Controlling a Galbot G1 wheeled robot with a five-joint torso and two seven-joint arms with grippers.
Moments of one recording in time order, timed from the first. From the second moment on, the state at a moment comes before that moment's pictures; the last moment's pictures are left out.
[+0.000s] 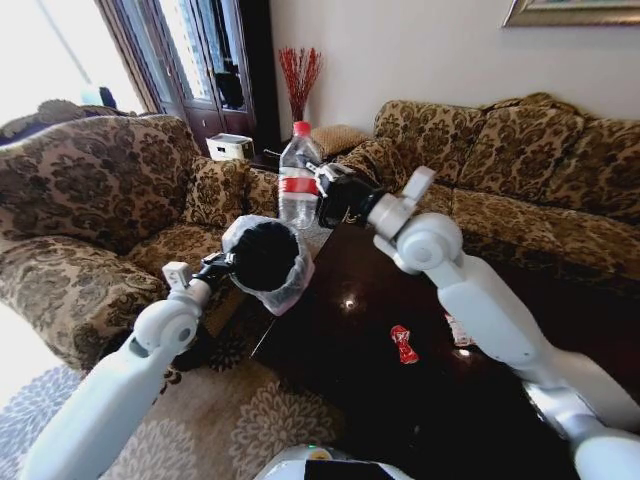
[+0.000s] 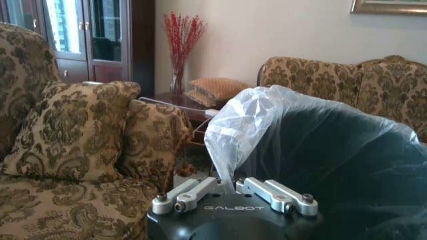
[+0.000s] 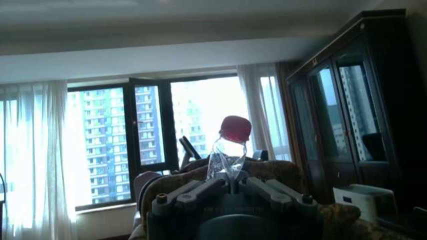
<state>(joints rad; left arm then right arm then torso) 1.08 -0.82 -0.43 -2.11 -0.88 0.40 -0.30 -0.21 1.03 -0.25 1.98 1.15 -0.28 0.04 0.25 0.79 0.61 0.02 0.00</state>
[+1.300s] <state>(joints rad) 1.20 -0.87 -0.57 -2.20 -0.80 0.42 -0.29 -0.83 0.69 0.10 2.16 0.86 -0.35 0.27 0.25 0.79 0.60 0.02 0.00</state>
